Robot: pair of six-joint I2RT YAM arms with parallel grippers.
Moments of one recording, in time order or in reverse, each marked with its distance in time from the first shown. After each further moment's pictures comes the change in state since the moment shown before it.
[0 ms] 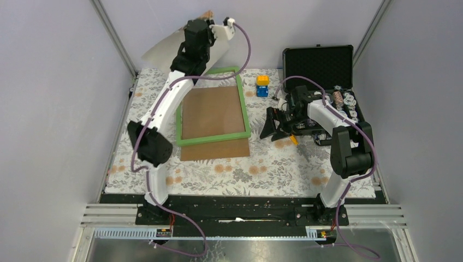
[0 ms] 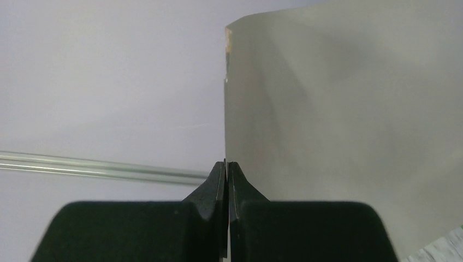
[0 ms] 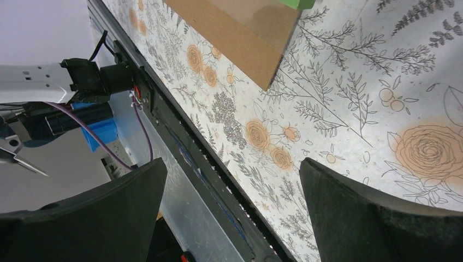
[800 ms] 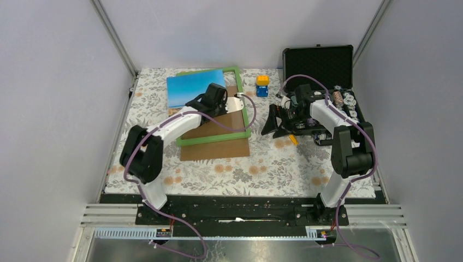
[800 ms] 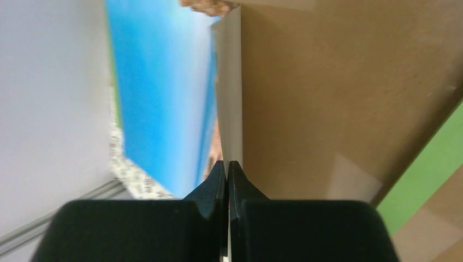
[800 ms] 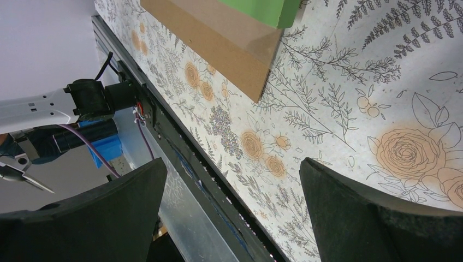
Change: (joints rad) left arm -0.122 -0.201 -0.810 -0.084 0.290 -0.356; right arm -0.036 0.000 -0.006 0.058 0.005 0.055
